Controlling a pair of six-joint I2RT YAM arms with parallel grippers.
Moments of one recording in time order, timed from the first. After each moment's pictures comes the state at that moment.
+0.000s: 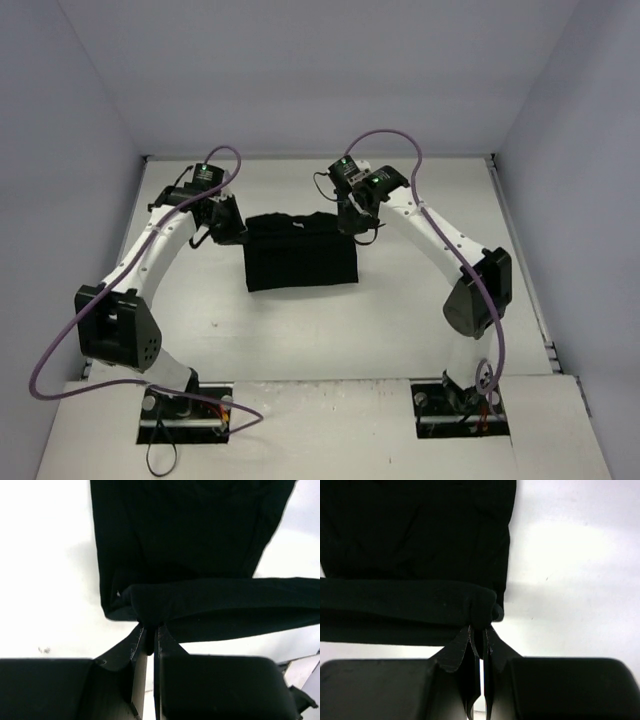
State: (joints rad) left arm -0.22 1.48 1.36 -0.92 0.19 -0.55; right arm 0.66 1.80 1.73 -1.04 0.21 0.56
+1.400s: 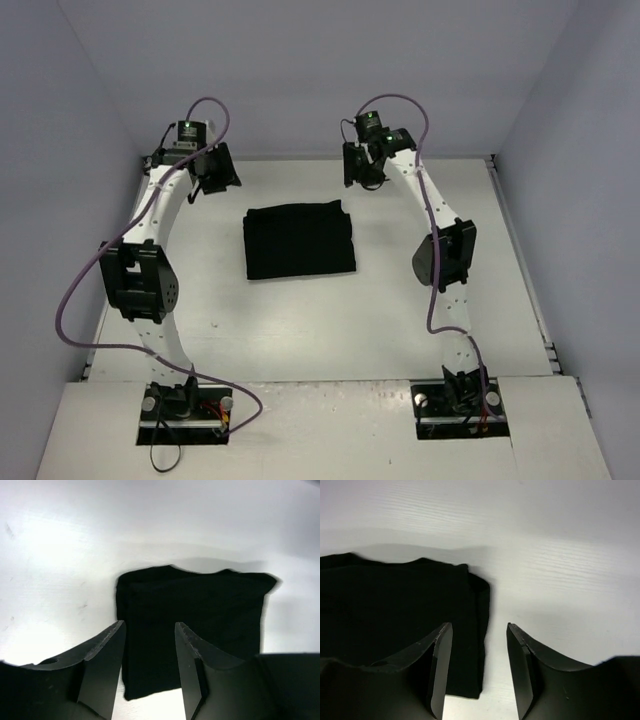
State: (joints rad) left arm -0.08 1.87 1.82 -0.75 0.18 -0.41; right arm 0.39 2.34 2.45 -1.04 -0.01 0.28
